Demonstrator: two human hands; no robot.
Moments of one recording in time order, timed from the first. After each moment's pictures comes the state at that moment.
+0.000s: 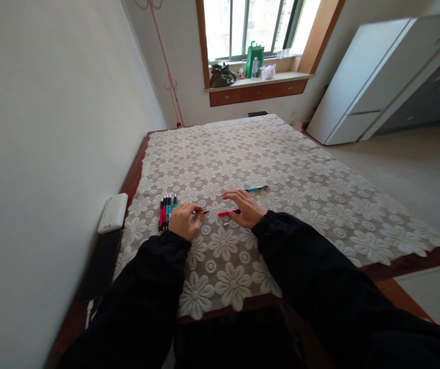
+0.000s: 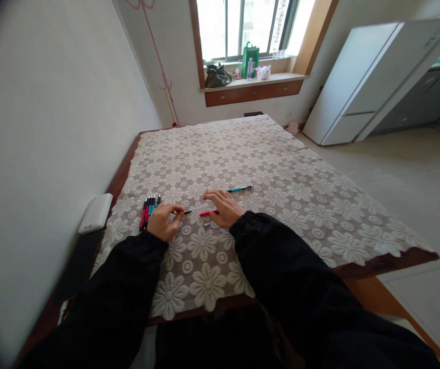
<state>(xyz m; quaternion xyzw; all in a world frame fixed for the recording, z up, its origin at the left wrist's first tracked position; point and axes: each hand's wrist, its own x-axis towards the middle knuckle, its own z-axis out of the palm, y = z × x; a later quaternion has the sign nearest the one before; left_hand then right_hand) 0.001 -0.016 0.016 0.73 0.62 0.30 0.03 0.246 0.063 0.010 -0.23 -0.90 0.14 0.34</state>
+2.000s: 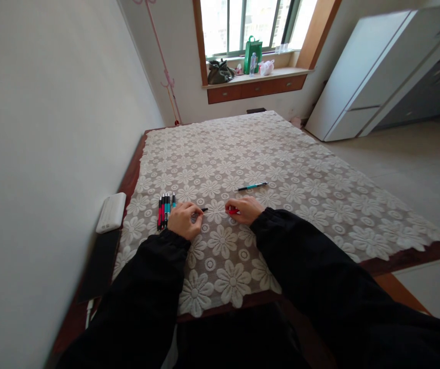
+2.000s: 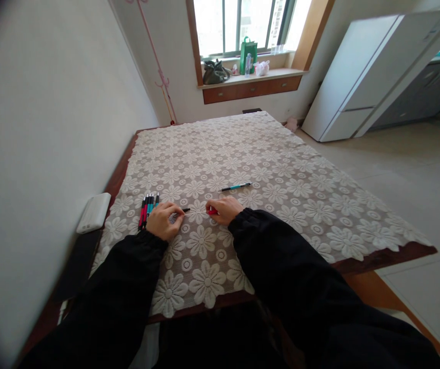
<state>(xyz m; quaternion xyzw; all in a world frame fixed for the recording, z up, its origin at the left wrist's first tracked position) 0.002 -0.017 0.015 0.75 0.61 0.26 0.02 0.245 0.061 0.010 -0.33 -0.92 0.13 0.17</state>
